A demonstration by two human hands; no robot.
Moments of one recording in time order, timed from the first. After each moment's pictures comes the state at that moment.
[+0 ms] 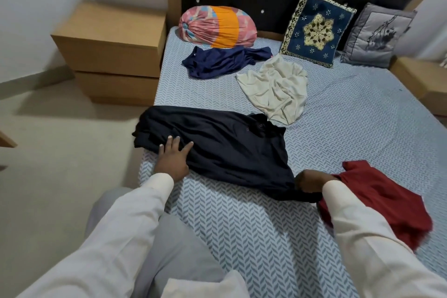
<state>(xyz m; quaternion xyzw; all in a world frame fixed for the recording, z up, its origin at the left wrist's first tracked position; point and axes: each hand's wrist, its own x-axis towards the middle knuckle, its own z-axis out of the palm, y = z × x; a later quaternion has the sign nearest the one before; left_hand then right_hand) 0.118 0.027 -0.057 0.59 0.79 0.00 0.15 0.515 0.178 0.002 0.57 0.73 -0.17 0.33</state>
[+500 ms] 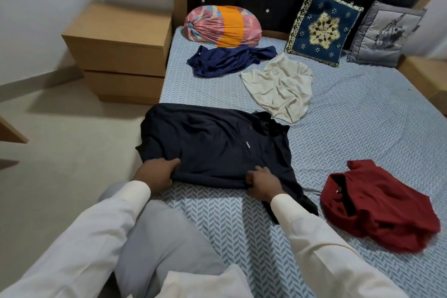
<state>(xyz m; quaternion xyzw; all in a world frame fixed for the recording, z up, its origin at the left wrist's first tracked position) 0.093 -0.033 -0.043 0.65 0.74 -0.08 0.14 0.410 0.103 -0.056 0.48 0.85 -0.13 0.15</state>
